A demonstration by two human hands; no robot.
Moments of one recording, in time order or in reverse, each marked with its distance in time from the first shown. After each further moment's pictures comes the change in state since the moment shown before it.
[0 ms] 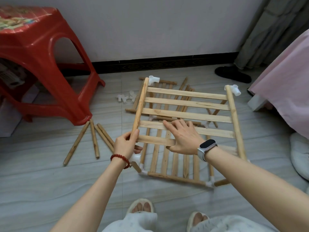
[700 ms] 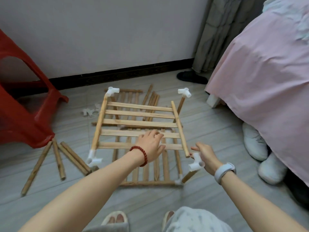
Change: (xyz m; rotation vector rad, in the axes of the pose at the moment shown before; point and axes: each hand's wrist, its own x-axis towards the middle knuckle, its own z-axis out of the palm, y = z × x) left_hand -0.044 0.051 0.146 1.263 -0.555 0.819; right_hand -0.136 0.101 0.041 1.575 0.370 1.166
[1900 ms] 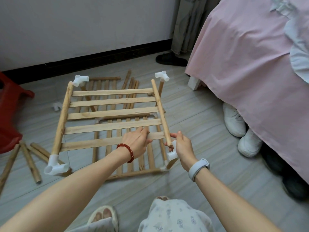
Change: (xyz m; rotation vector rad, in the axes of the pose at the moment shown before) left_hand 0.016 0.024 0.027 0.061 -0.005 0.056; right_hand -0.043 0.010 0.012 0.047 0.024 -0.089
